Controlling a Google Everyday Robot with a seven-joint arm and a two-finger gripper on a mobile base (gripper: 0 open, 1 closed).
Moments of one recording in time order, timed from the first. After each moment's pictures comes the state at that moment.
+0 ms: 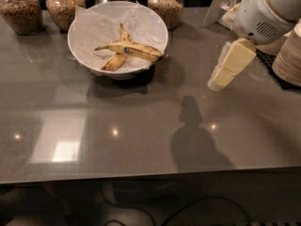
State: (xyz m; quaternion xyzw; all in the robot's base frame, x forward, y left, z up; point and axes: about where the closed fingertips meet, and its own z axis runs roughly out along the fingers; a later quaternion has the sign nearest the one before) arm 0.530 -0.156 0.979 -0.58 0.76 0.01 0.28
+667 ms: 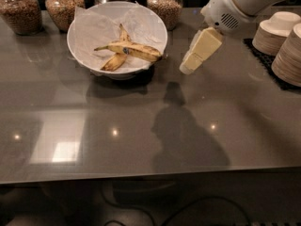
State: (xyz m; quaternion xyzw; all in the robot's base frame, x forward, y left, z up) arm 0.589 -0.110 0.974 -0.56 0.77 0.04 0.32
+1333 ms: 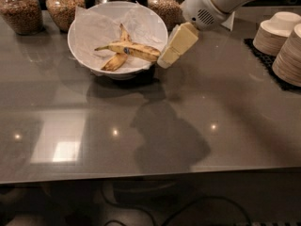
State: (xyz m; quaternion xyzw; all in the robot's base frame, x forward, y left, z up) arm 0.605 -0.062 0.979 -0.56 0.75 0.07 0.35
